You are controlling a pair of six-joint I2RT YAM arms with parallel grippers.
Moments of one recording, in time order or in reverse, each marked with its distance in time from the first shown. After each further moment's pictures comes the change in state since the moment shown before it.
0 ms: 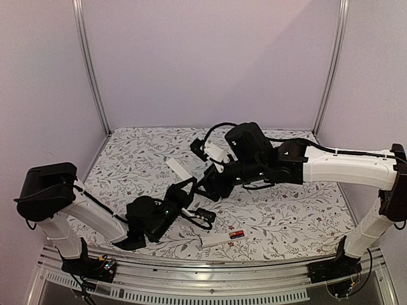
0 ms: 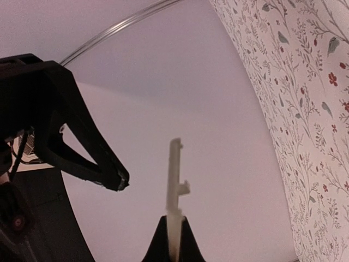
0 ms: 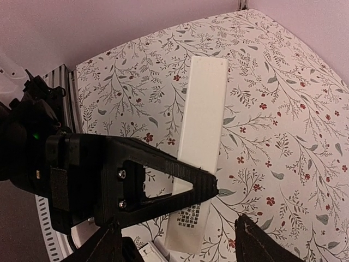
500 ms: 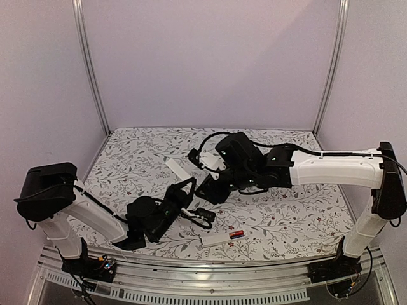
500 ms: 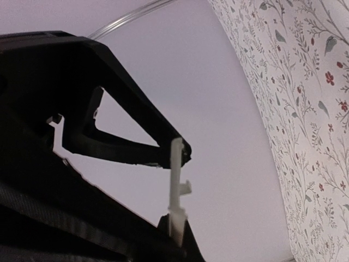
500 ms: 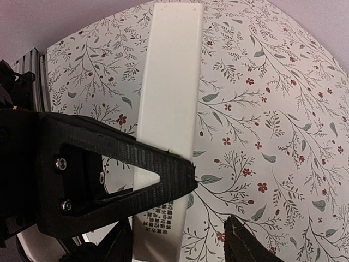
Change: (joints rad) left arm 0.000 0.000 -0.002 -0.005 -0.012 -0.020; right arm 0.006 0.082 0.000 -0.019 0.094 -0.005
